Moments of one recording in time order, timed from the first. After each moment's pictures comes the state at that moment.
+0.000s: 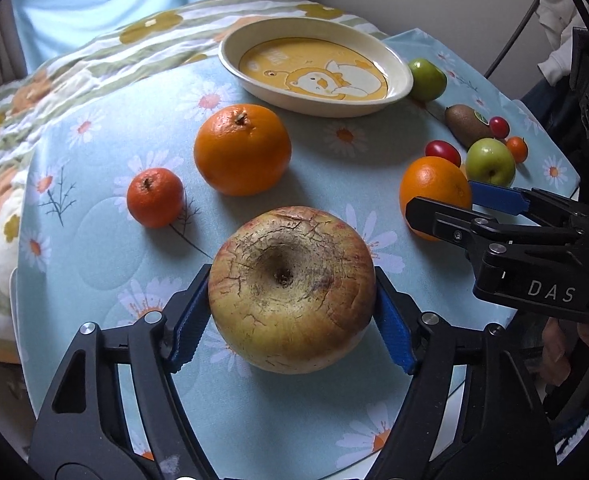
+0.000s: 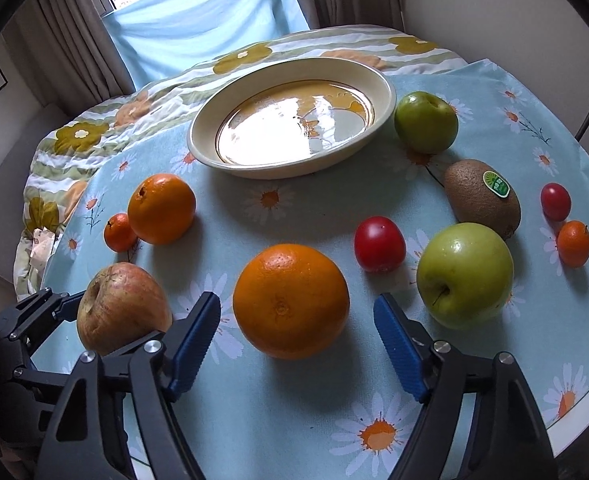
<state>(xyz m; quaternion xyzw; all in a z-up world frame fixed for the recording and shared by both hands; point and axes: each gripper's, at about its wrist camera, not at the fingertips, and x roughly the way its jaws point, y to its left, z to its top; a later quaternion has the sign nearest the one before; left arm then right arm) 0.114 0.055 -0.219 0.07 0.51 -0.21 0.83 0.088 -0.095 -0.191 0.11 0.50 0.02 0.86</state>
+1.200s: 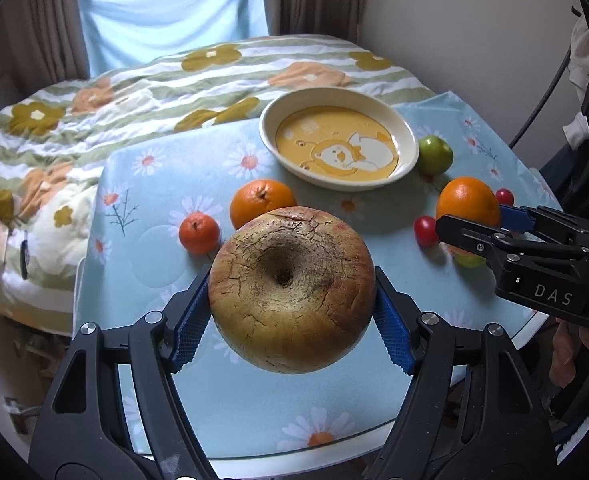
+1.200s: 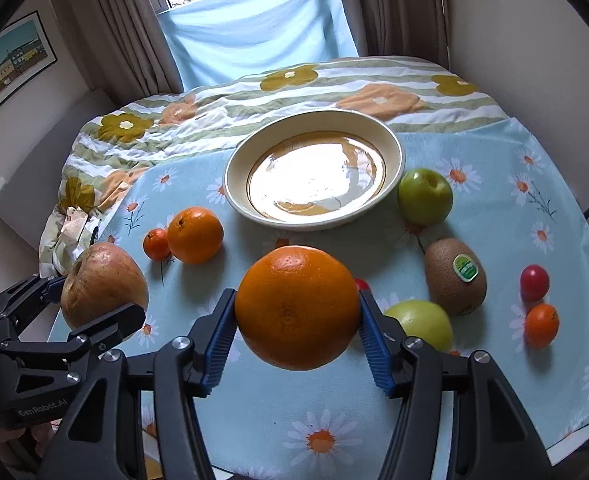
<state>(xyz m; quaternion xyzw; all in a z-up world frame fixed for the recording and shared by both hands) 0.086 0.035 -0.143 0.04 0.45 -0.11 0.88 0.085 -0.128 -0.141 0.06 0.46 0.11 0.88</state>
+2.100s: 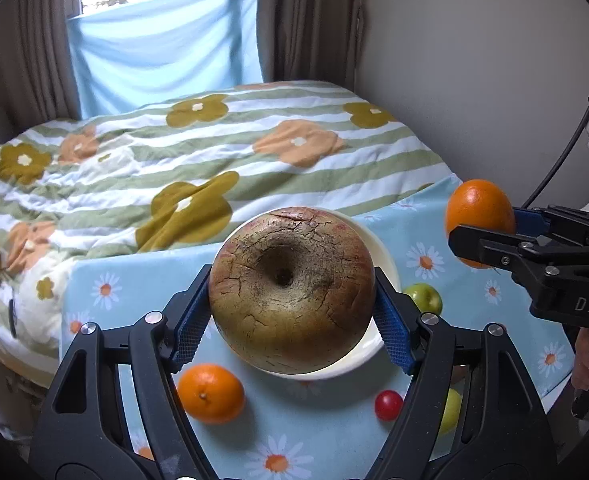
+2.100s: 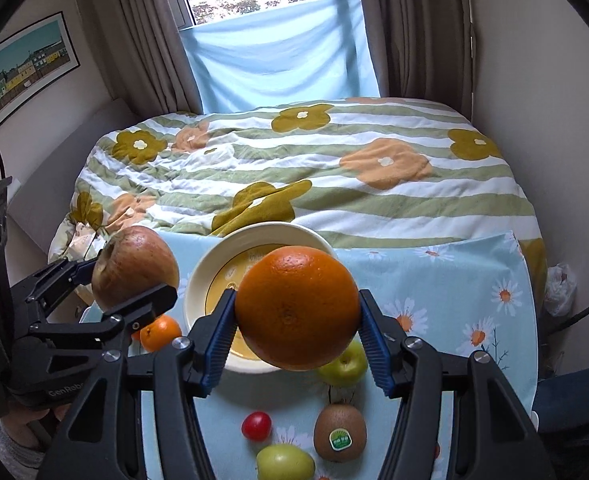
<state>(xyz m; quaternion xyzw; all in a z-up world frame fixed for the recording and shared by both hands) 0.228 -0.042 -0.099 0.03 0.40 -0.11 0.91 0.198 -0.199 -0.067 0.03 0.43 0.15 0.89</state>
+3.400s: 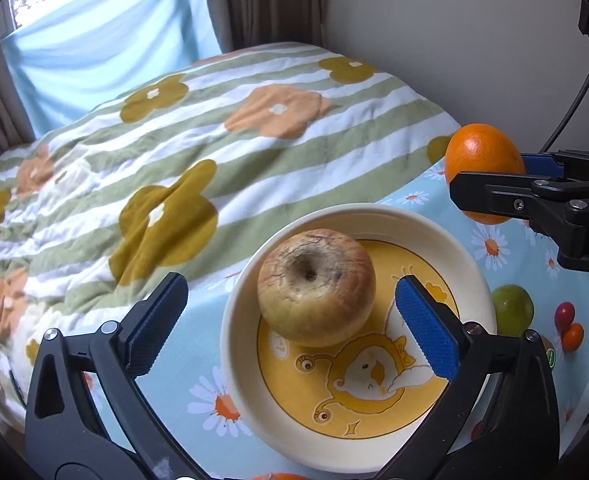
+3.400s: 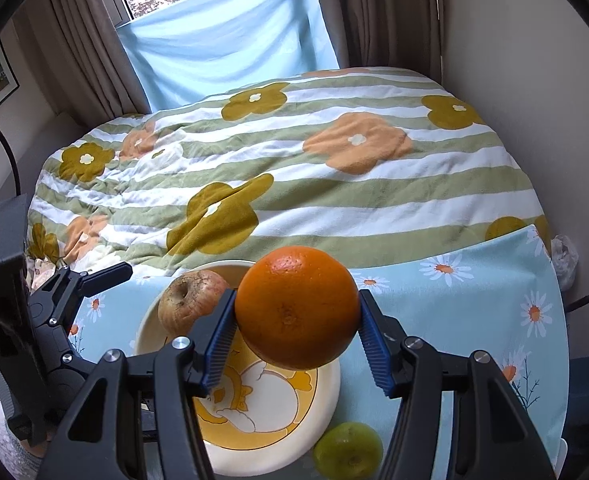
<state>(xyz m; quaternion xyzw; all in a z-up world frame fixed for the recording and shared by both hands) 0.335 -0.034 -0.166 0.10 0.45 -0.17 0.87 0.297 -0.177 -0.111 0.06 0.48 0.08 0.87</state>
